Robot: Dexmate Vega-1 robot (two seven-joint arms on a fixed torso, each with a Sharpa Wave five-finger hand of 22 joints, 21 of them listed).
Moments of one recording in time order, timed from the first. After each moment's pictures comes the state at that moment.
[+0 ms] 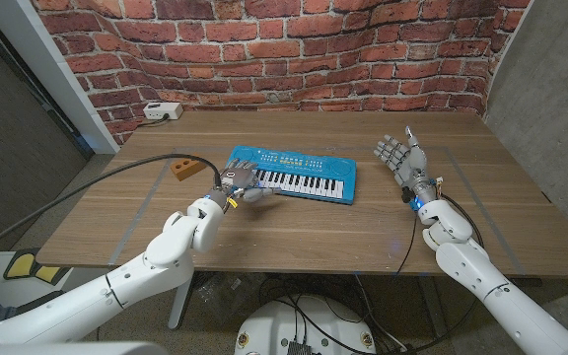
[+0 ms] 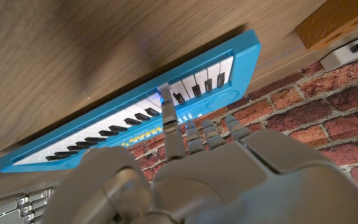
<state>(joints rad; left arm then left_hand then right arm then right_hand) 1.01 0.89 0.67 -2.08 0.88 0.57 -0.07 0.33 0.10 -0.28 0.13 0.32 0.78 -0.02 0.21 0.18 0.11 -0.06 0.21 0.19 0.00 -0.03 0.19 0.18 -0.10 0.09 0.20 0.19 -1.08 -0.51 -0.26 -1.51 0.84 0.35 0.06 0.20 0.01 0.25 -0.09 0.18 0.28 0.08 0.20 0.19 0.35 0.15 0.22 0.19 0.24 0.10 0.19 0.19 0.30 0.00 0.38 0.17</state>
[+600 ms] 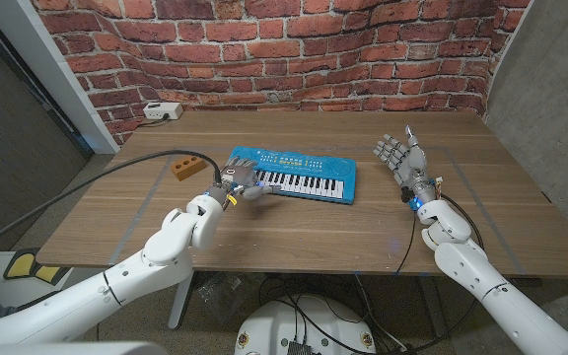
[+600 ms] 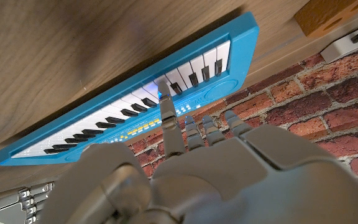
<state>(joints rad) 1.00 0.89 0.66 -2.10 0.89 0.57 -0.07 0.34 0.10 -0.28 0.13 0.32 0.78 -0.02 0.20 0.18 0.11 -0.06 0.21 0.19 0.00 -0.03 0.19 0.18 -0.10 0.09 0.20 0.19 -1.08 -0.51 -0.26 -1.51 0.84 0.36 0.06 0.20 0.01 0.25 -0.09 0.18 0.28 0.07 0.20 0.19 0.35 0.15 0.22 0.19 0.24 0.10 0.19 0.19 0.31 0.01 0.37 0.17</state>
